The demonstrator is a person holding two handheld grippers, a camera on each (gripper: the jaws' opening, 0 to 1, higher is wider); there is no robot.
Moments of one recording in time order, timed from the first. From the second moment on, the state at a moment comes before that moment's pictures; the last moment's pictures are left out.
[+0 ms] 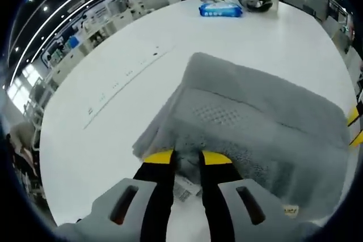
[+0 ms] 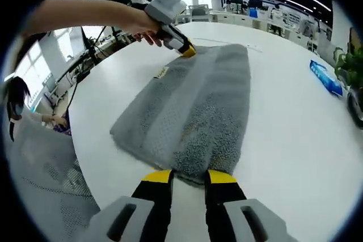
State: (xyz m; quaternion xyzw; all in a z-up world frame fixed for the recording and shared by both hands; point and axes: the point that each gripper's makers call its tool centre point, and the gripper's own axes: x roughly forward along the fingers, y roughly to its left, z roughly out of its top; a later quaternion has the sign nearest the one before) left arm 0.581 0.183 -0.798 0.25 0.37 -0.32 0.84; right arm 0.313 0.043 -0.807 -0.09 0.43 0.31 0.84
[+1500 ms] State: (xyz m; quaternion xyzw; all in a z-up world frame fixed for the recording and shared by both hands) left arm 0.502 0.190 -0.745 0.20 0.34 -0.28 0.87; right arm 0.320 0.065 -0.749 -0.05 0.36 0.34 0.87
